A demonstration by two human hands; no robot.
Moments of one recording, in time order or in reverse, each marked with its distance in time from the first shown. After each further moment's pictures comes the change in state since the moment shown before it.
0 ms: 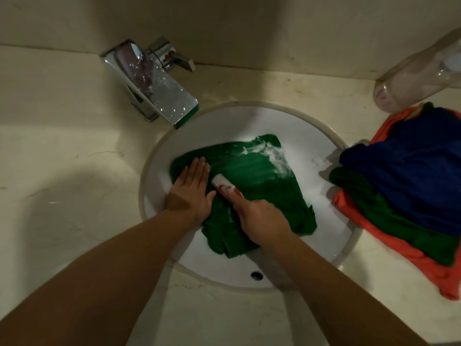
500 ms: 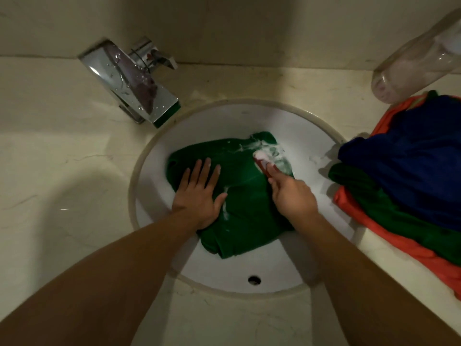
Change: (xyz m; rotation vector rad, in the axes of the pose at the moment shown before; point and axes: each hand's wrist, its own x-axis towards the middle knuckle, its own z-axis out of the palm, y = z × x) left_hand 0.003 0.022 -0.010 -0.094 -0.022 0.045; right_hand 0.029 0.070 -0.021 0.135 0.170 0.317
